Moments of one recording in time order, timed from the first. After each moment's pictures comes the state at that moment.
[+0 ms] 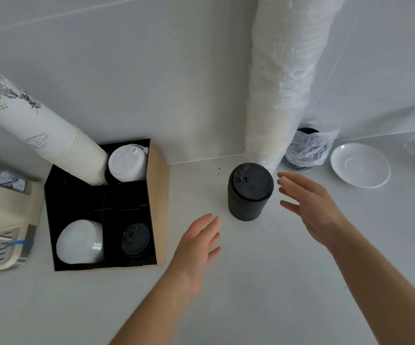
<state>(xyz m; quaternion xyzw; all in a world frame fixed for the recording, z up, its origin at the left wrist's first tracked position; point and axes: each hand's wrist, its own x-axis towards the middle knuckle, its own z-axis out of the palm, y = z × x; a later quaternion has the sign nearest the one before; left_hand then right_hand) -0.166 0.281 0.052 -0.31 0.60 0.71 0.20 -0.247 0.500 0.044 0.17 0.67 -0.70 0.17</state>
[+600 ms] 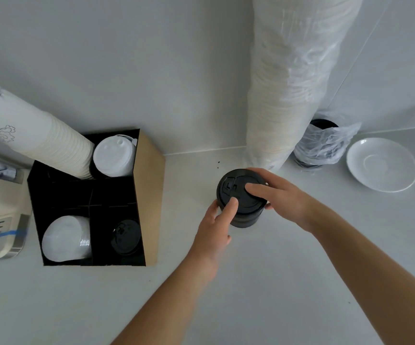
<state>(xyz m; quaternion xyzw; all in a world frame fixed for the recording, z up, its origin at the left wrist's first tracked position) -0.222 0.326 0.019 -0.30 0.64 0.68 0.21 -0.303 0.480 0.024 -0.02 0.73 -0.59 0.35</state>
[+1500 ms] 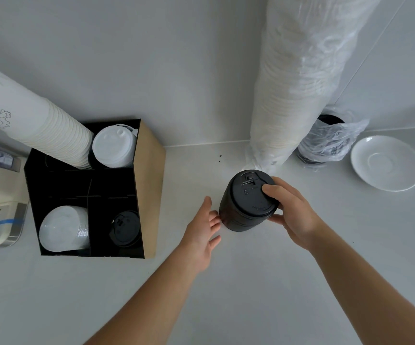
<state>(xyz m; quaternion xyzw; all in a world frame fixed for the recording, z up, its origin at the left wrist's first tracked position) -0.222 0.305 -0.008 -0.45 0.51 0.69 0.24 -0.274 0.482 0.004 0.13 0.64 -0.69 0.32</state>
